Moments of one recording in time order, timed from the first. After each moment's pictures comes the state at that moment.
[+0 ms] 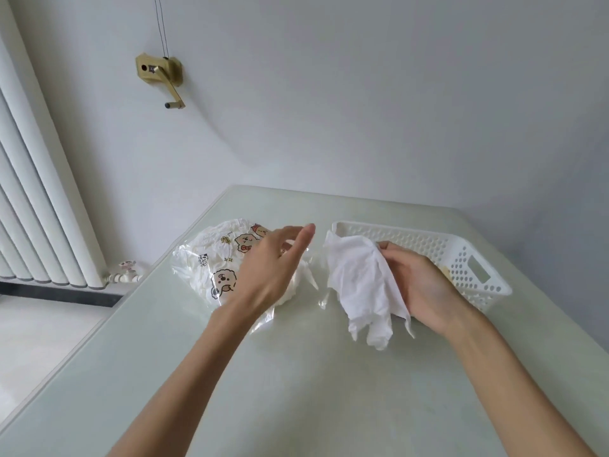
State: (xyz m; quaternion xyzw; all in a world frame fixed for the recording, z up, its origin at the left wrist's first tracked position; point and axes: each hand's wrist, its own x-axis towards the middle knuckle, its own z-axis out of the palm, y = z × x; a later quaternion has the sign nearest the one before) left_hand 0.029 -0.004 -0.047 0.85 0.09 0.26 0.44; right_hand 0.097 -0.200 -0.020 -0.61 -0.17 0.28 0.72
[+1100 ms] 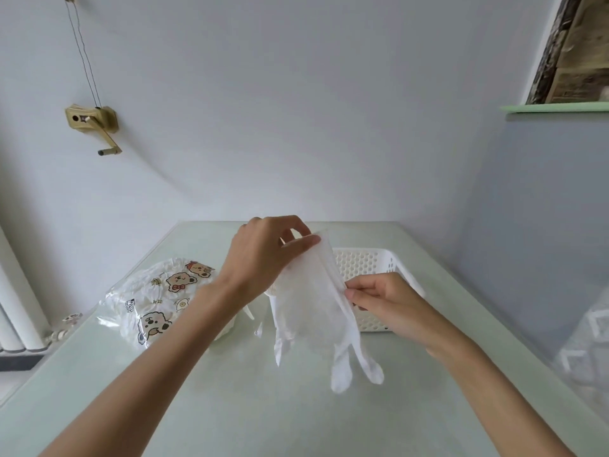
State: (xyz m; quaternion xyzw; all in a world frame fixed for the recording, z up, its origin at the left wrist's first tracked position) left_hand 0.063 -0.080 0.027 0.90 -0.04 0.31 0.29; right_hand 0.087 -0.289 0.000 -0.81 -0.29 0.11 0.50
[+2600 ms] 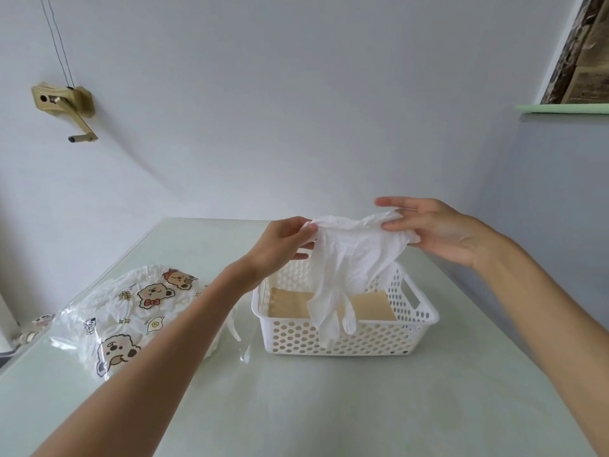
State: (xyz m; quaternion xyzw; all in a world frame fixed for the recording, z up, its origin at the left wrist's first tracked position) left_hand 0.162 -0.065 0.002 0.79 -0.07 0.10 0.60; right_hand 0.222 -0.302 0.066 -0.73 -0.21 0.18 0.63
